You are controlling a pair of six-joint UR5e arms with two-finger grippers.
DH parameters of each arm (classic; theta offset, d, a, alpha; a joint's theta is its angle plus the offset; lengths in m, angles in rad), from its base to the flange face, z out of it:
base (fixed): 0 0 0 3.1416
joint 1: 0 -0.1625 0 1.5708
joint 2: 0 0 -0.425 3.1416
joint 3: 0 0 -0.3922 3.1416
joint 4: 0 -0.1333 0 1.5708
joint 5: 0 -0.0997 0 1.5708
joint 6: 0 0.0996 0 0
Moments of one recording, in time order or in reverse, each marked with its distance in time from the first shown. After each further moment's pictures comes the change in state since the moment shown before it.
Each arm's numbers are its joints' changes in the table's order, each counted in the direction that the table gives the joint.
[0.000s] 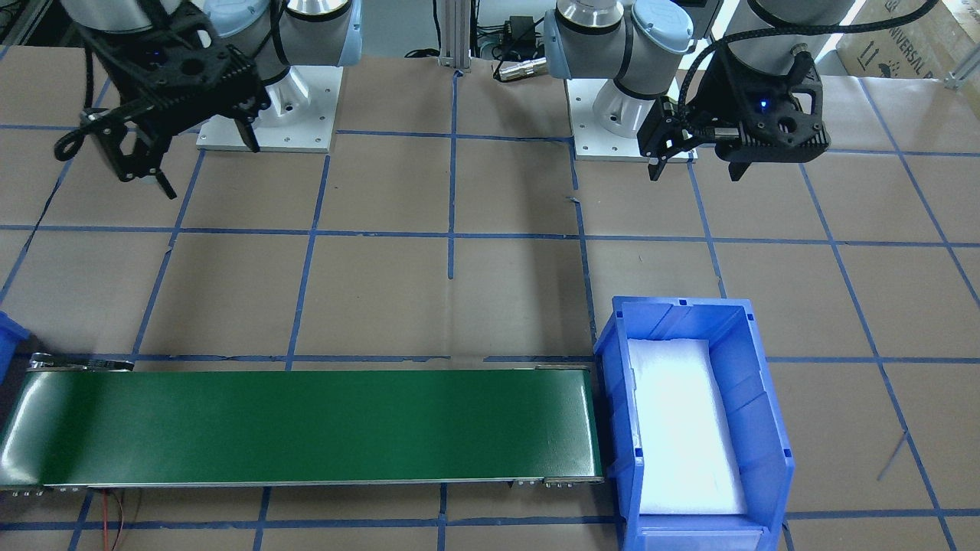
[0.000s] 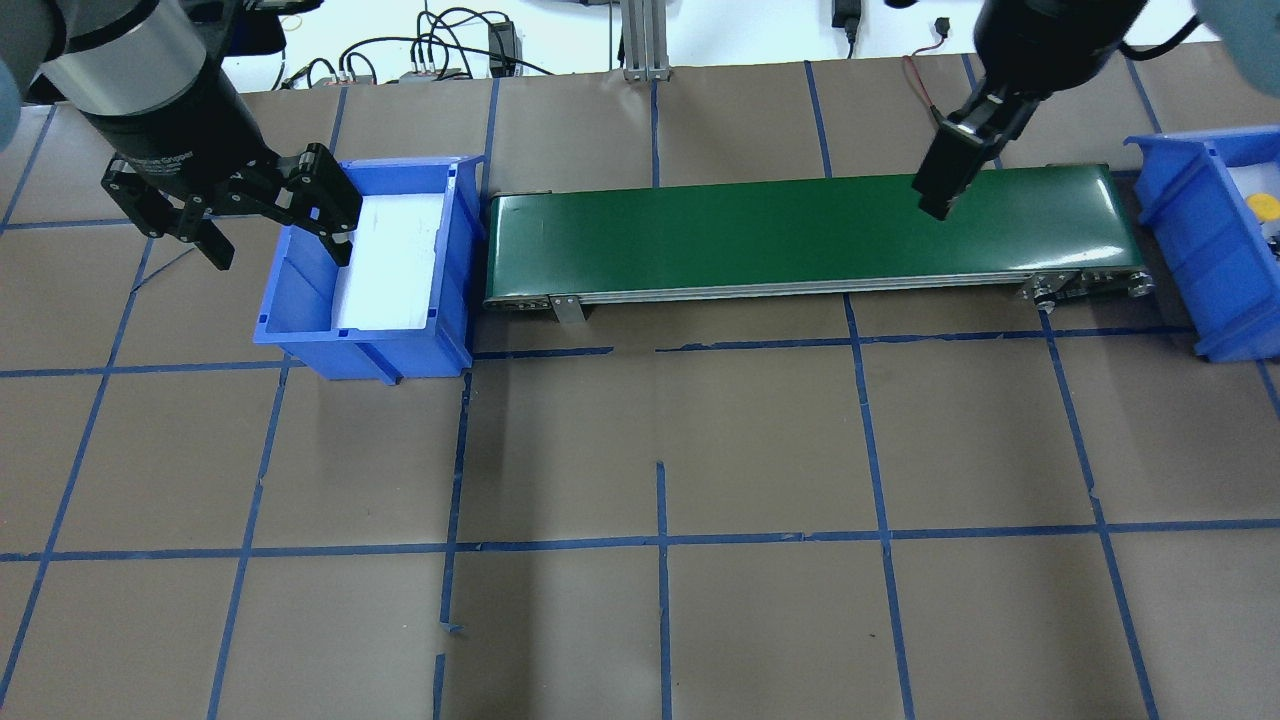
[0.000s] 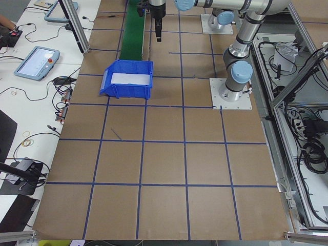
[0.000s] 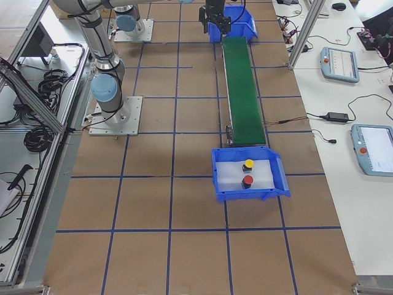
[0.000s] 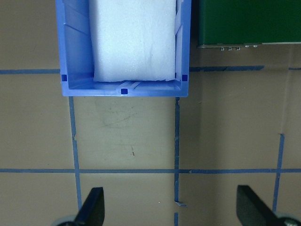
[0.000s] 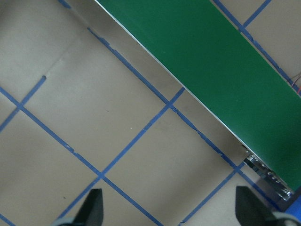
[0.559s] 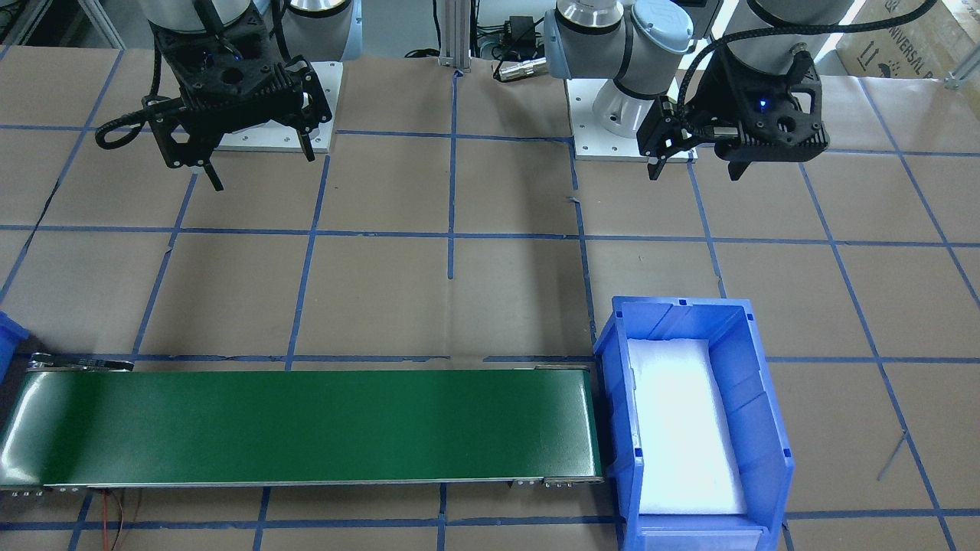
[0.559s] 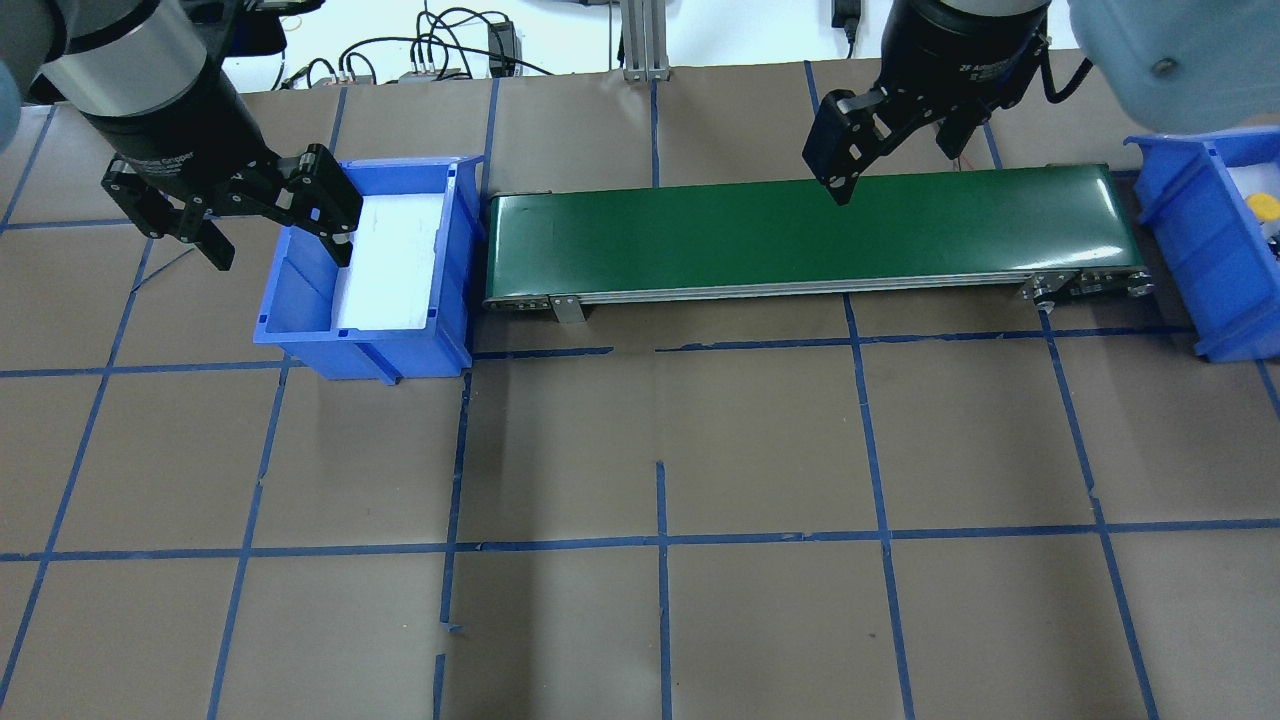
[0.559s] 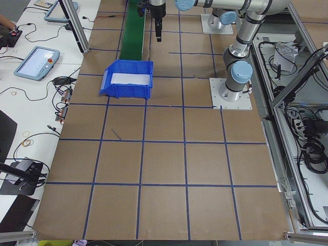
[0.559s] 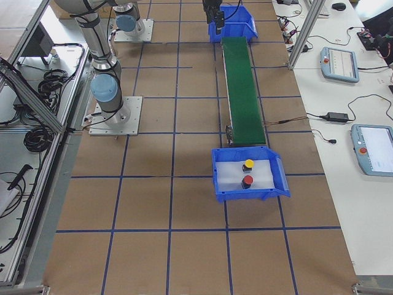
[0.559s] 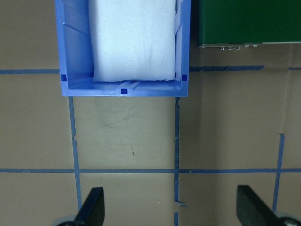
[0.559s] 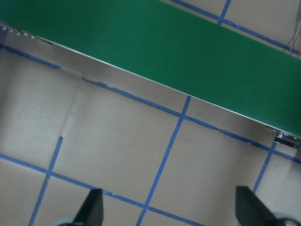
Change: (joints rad) left arm 0.001 -0.001 -0.001 0.000 0.000 0.000; right arm -0.043 -0.012 -0.005 0.062 -0.015 0.444
